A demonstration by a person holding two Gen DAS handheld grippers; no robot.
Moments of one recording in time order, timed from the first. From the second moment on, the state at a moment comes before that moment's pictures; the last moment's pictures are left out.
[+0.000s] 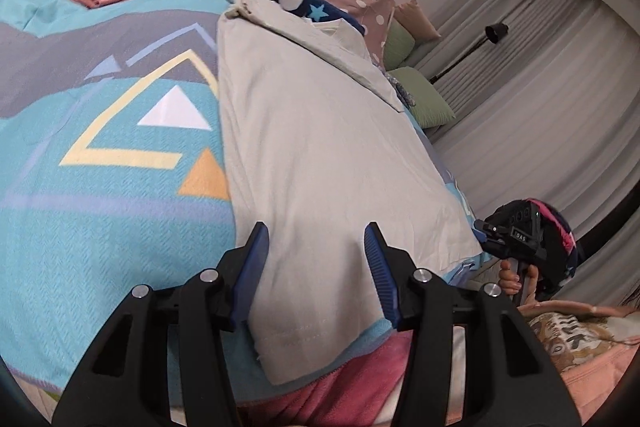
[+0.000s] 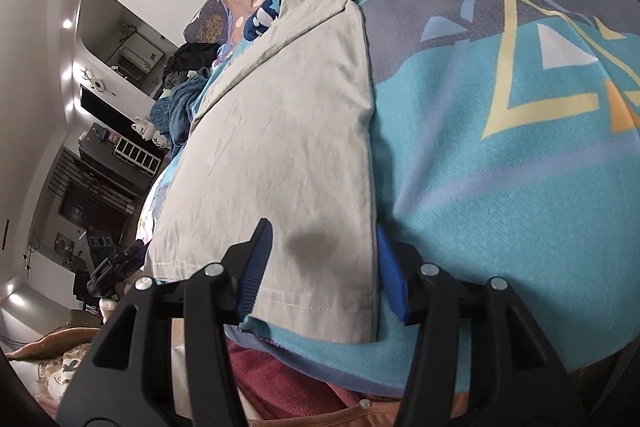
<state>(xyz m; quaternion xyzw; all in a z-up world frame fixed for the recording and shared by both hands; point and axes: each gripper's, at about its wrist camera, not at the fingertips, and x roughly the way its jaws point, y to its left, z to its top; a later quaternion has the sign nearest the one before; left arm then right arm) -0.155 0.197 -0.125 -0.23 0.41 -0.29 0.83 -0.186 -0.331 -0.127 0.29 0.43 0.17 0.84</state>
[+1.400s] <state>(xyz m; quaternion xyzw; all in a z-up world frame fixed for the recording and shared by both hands) -0.185 0.197 -0.012 -0.26 0.20 -0.41 0.85 -0.200 -0.342 -0.026 0.39 0.23 0.31 0.84</state>
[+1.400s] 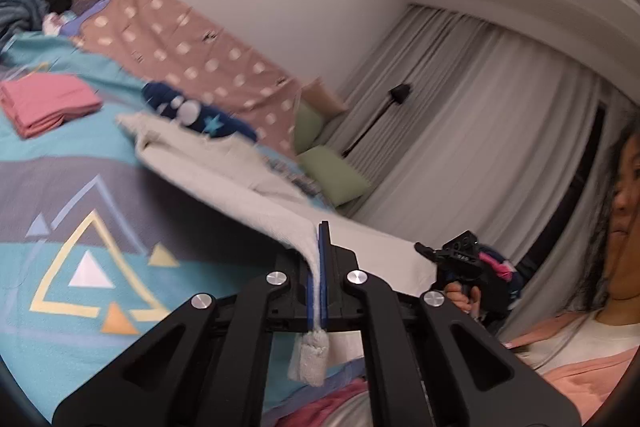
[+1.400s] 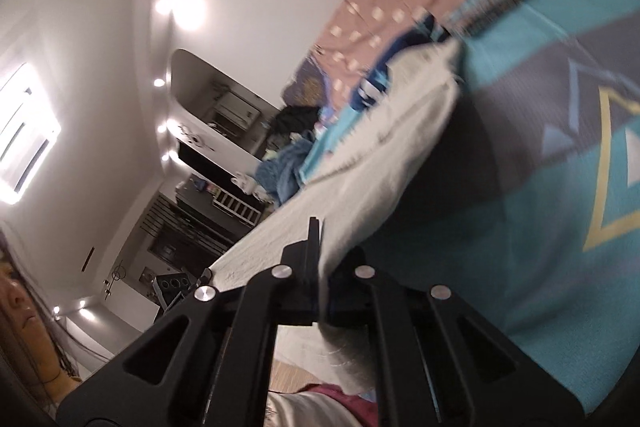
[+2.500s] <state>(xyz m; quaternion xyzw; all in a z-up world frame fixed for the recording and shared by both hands) -0.051 0.182 0.031 -0.27 0.20 -0.33 0.88 -0.042 -0.357 0.012 0.35 0.24 0.23 0.88</state>
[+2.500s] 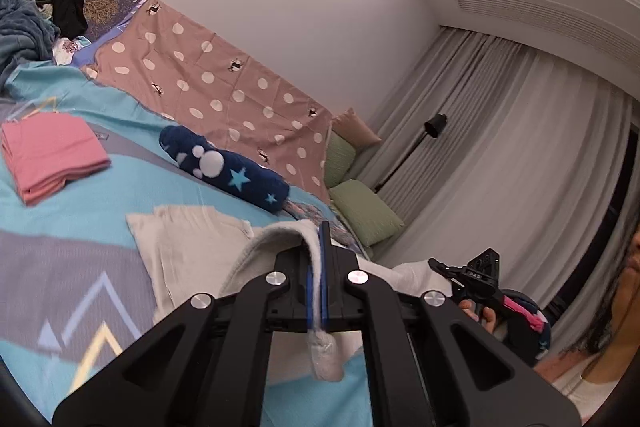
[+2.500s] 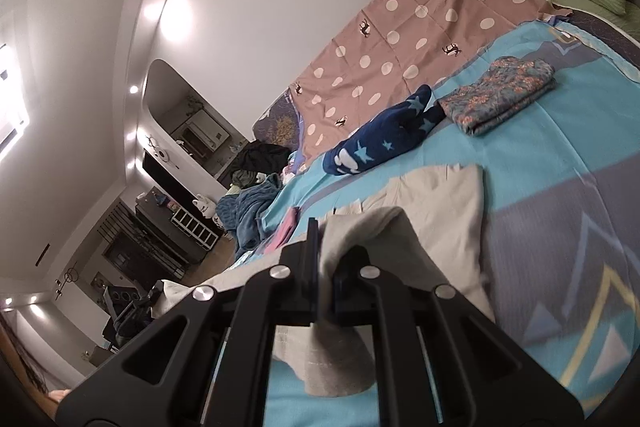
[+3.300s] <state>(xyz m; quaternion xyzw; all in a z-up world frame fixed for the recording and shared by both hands) 0.137 0.157 -0.076 -0.16 0.40 -0.18 0.88 0.132 -0.332 -0.082 0.25 0.42 0.13 0.86</state>
